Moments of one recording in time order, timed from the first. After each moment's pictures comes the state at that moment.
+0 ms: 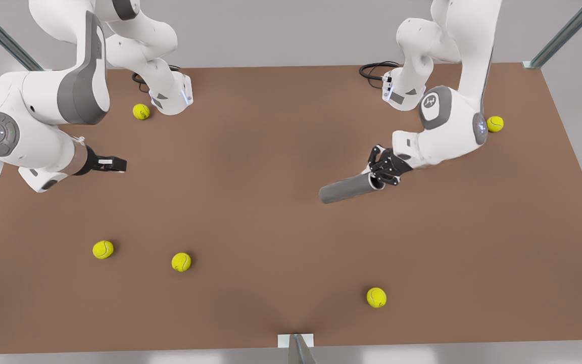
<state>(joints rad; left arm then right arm) -0.43 0.00 0.11 -2.01 -0.62 2.07 0.86 0.39 0.21 -0.36 -1.36 0.05 1.29 0.08</state>
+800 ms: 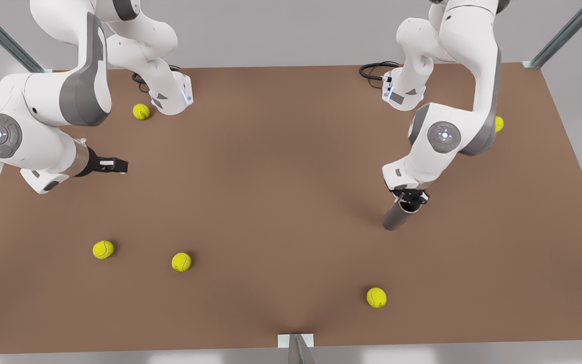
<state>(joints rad) -0.44 0.18 0.11 -1.83 0.01 2.07 0.27 0.39 0.21 -0.35 -1.36 0.05 1.29 0.08</state>
